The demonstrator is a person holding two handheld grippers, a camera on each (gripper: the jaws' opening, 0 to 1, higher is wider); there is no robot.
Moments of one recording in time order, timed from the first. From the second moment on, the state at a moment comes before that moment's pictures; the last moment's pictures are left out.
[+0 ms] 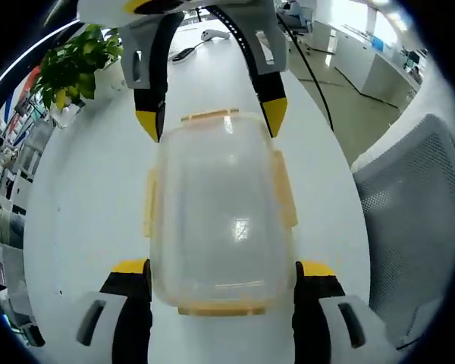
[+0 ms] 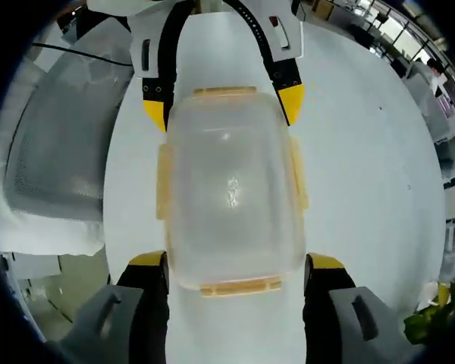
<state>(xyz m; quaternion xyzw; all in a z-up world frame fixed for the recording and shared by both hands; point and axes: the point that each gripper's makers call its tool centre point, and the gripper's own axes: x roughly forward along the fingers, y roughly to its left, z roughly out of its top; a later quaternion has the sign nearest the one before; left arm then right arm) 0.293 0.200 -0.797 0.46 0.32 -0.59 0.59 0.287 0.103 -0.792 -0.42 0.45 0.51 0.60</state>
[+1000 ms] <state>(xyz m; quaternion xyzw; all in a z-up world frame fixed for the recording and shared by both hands) 0.294 0.237 -0.797 0.46 0.33 -0.58 0.58 0.286 0.143 -0.793 -0.42 0.45 0.51 0.60</state>
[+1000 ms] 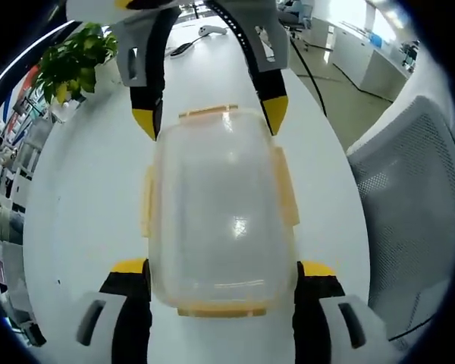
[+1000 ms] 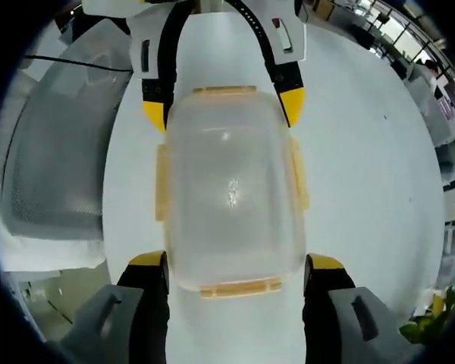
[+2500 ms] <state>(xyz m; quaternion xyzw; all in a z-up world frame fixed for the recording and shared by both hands) 0.282 0.347 -0.810 0.48 0.38 -0.54 0.58 0.287 0.247 -0.798 -0.45 0.38 0.55 0.59</state>
